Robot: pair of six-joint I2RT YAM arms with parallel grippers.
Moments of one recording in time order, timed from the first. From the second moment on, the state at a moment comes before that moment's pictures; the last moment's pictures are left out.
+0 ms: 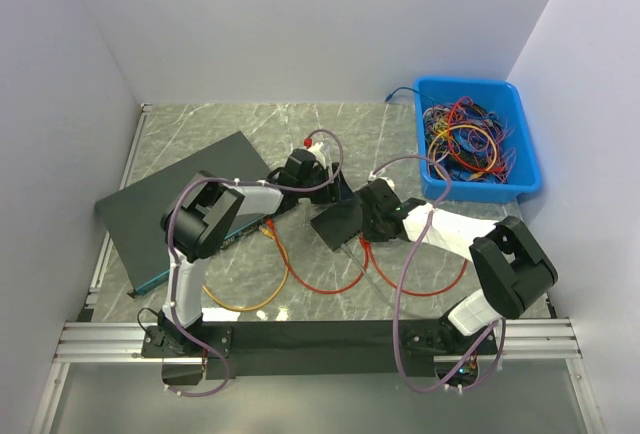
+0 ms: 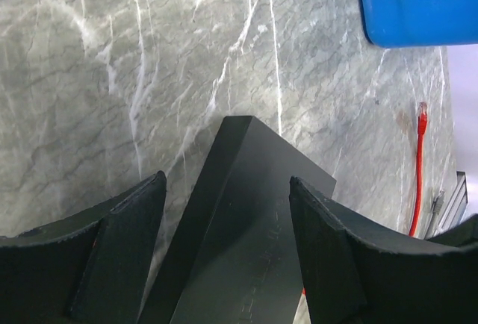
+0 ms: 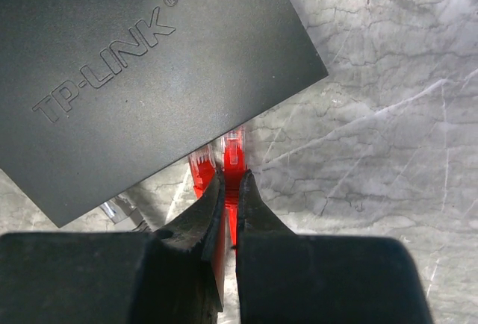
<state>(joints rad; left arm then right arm) -0.63 2.05 1.17 0.33 0.32 -0.67 0.62 1.52 0.79 -0.35 0.15 0.55</state>
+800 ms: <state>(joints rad) -0.63 2.09 1.22 0.32 0.35 -0.59 0.71 1.59 0.89 -0.38 0.21 0.54</state>
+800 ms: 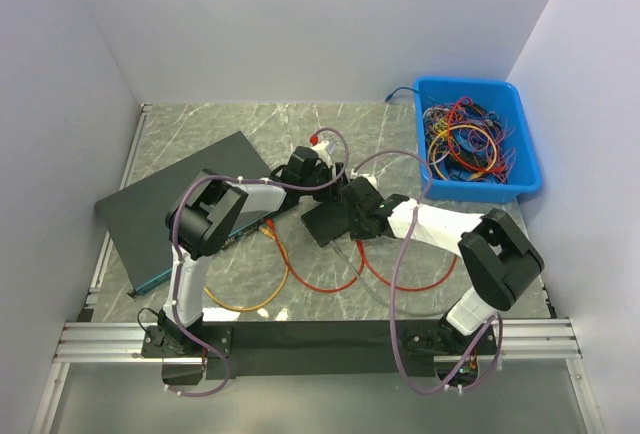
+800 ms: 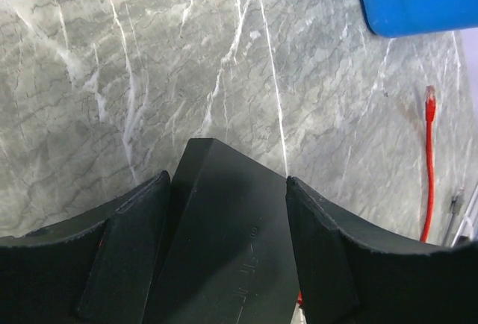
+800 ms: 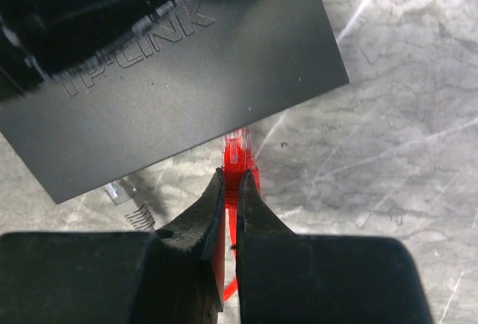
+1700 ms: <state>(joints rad) -0.59 2.02 1.15 0.29 0.31 -0.44 0.87 1.78 1.11 -0.49 0.36 0.40</state>
